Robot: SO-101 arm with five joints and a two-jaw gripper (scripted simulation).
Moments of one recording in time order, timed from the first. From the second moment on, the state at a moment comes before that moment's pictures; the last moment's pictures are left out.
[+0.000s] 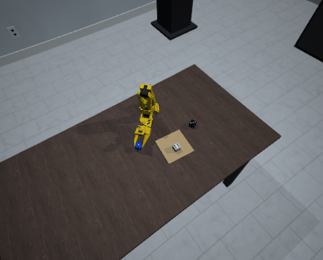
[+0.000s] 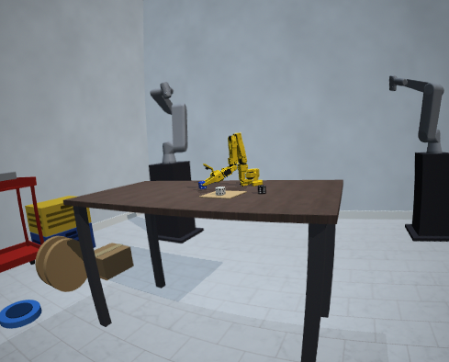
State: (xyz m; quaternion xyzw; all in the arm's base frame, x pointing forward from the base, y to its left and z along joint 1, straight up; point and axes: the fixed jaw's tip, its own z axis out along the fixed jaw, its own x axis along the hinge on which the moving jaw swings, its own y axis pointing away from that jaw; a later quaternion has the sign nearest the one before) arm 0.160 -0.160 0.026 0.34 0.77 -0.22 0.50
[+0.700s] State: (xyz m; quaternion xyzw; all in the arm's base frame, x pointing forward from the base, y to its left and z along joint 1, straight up) arm 0.160 -0.161 0.020 0.34 0.76 -0.22 0.50
